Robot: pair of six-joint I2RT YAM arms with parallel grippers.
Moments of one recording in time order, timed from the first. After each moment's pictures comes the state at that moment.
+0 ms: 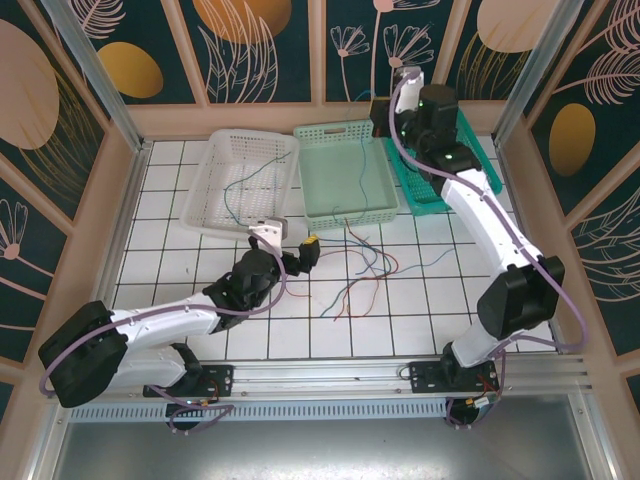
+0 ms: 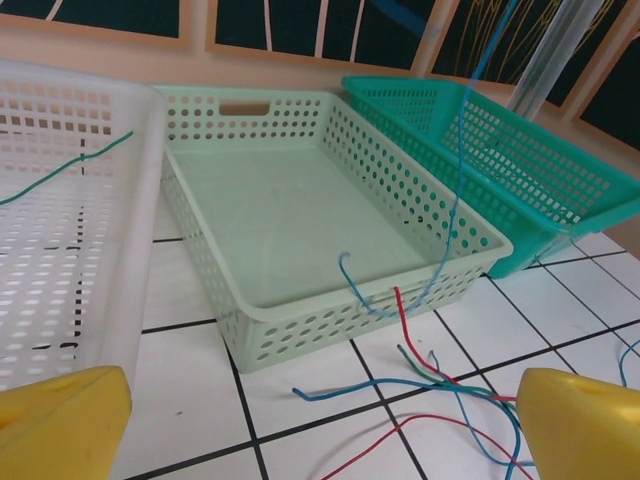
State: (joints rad) left arm -0.91 1.22 0.47 0.53 -0.43 -0.38; right arm 0.34 1.58 1.62 -0.17 -0.22 0.24
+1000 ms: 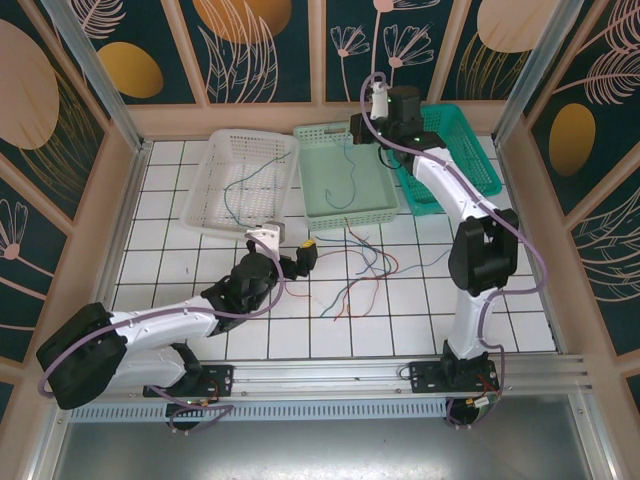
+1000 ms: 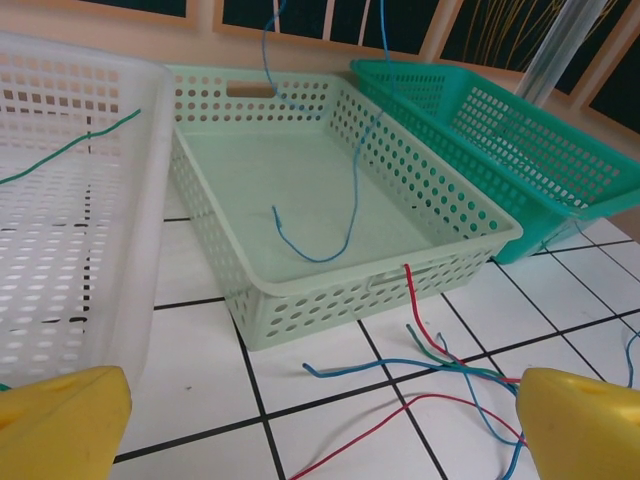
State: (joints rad) left arm -0.91 1.21 0.44 0.53 -0.43 -0.40; right arm 0.33 1.95 1.79 -0.27 -0.32 0.24
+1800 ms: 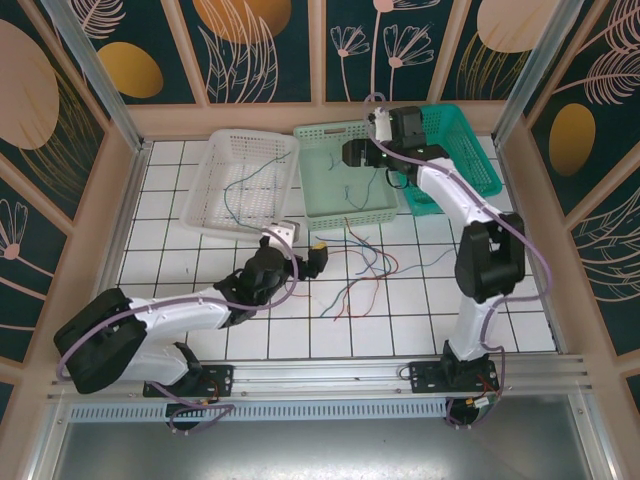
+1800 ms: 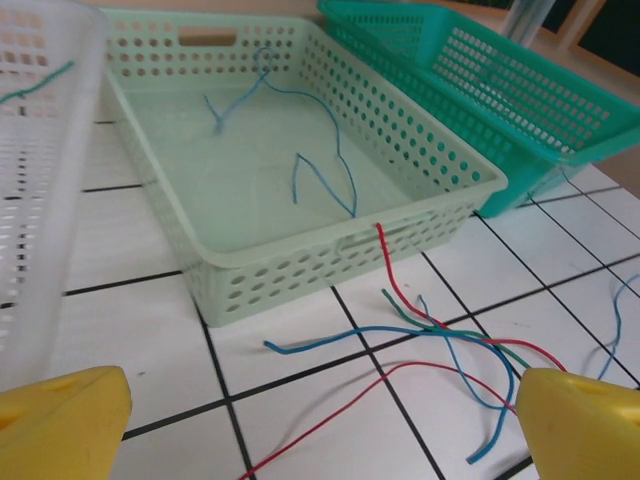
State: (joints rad) left arm -0.91 1.35 0.53 0.50 -0.33 -0.40; right arm 0.32 1.84 1.60 -0.37 -0.31 0.19
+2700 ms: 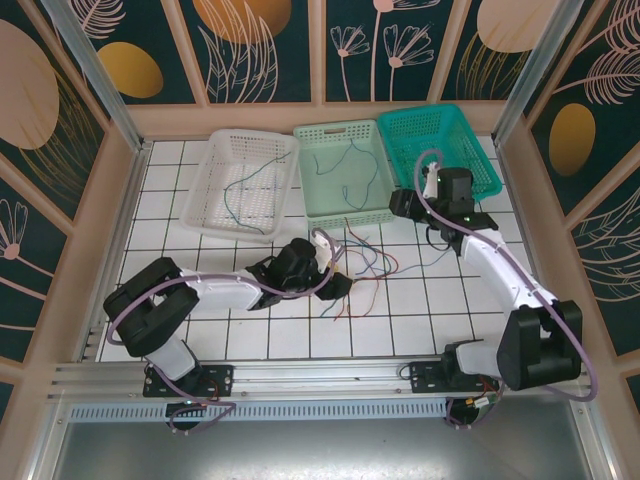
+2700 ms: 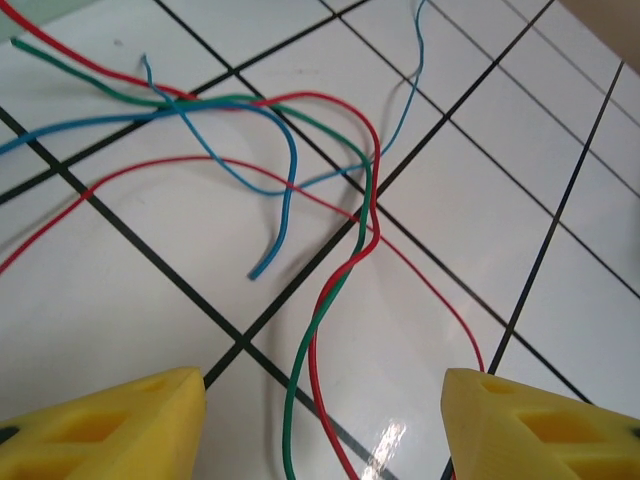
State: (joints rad) left arm -0.91 1.64 0.70 0.32 0.24 -0.34; right arm 0.18 1.25 0.87 -0.30 -0.23 0.37
